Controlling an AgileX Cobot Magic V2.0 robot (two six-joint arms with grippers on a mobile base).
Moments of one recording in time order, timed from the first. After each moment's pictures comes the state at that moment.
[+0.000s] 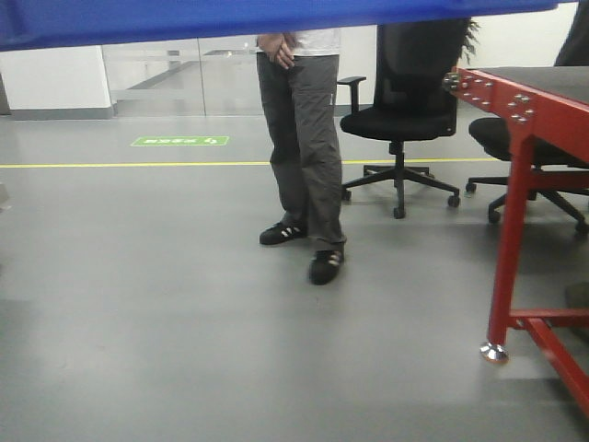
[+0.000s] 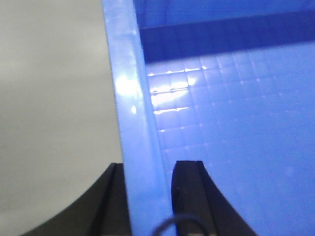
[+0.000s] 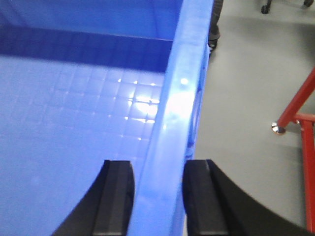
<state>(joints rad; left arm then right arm) -0.27 1.55 -1.92 0.08 1.11 -0.16 0.33 1.61 -2.01 -0.09 1.13 0.21</state>
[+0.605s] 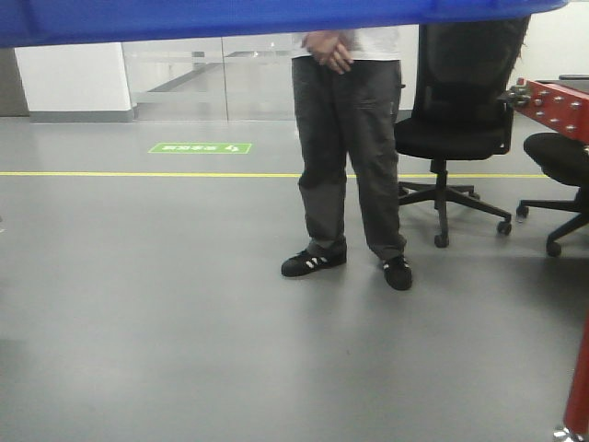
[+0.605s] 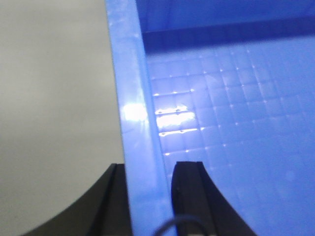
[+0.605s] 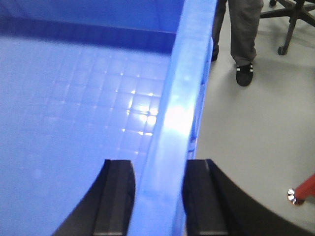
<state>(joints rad) -0.27 1.55 -1.92 0.11 1.03 -0.15 0.33 1.61 -2.01 -0.10 1.09 0.21</state>
